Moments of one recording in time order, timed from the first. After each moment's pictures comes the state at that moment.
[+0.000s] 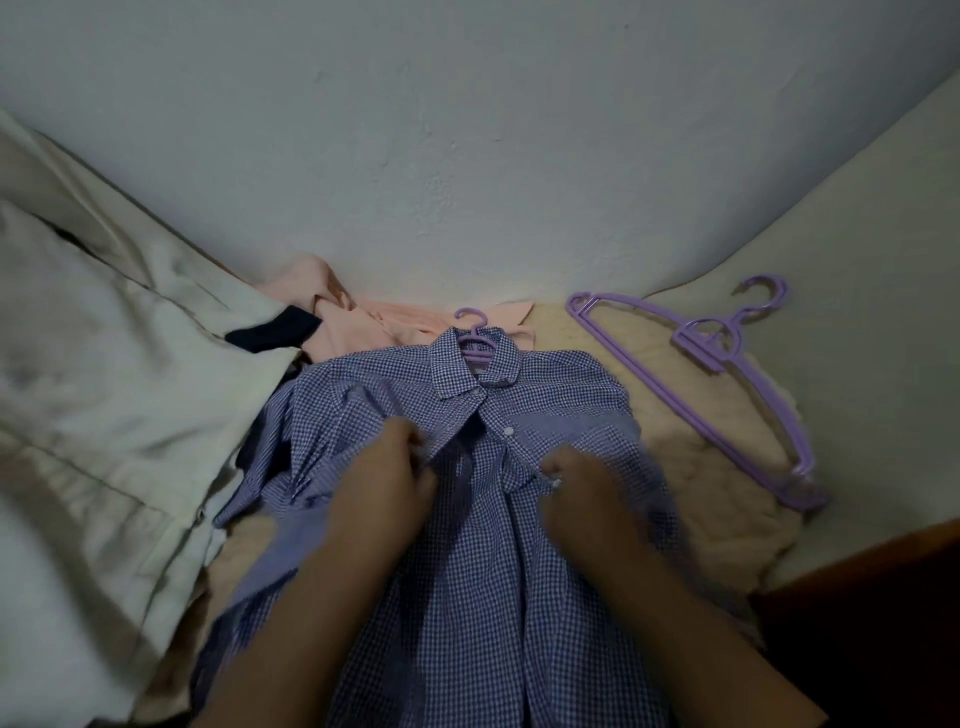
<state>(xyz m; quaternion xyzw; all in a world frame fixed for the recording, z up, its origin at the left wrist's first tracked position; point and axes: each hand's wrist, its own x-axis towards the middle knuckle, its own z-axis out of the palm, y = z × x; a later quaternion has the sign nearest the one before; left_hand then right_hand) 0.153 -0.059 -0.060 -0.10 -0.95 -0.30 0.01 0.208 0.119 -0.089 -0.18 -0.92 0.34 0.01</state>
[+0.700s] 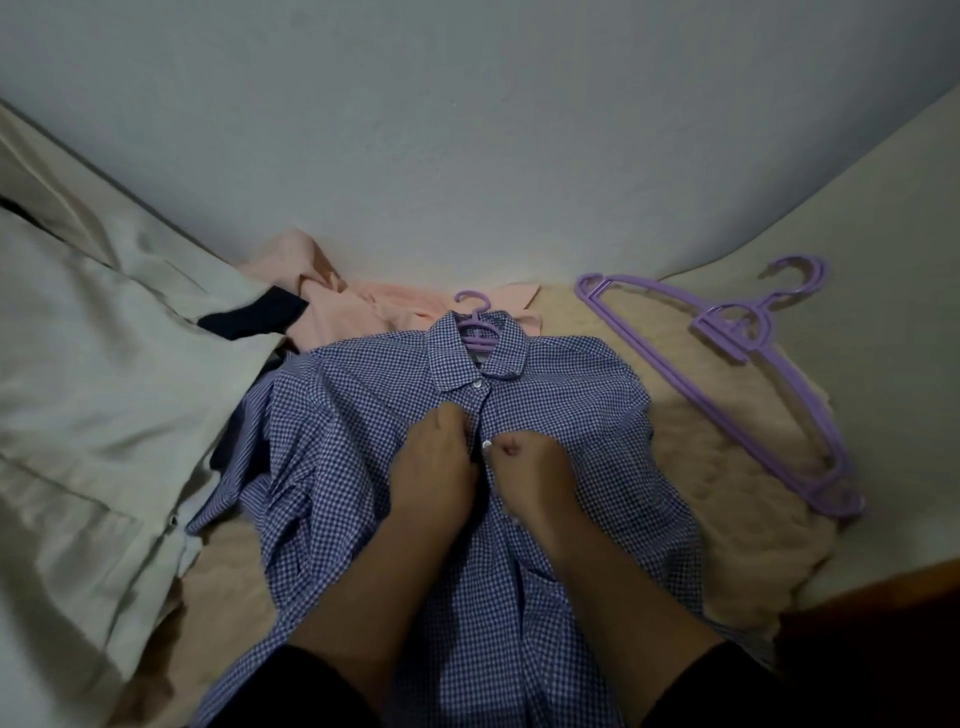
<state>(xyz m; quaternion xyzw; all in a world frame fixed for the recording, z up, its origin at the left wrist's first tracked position) 0.113 -0.008 -0.119 -0.13 -0.96 -0.23 0.03 0.149 0.092 -0.114 -0.21 -0.83 0.51 0.01</state>
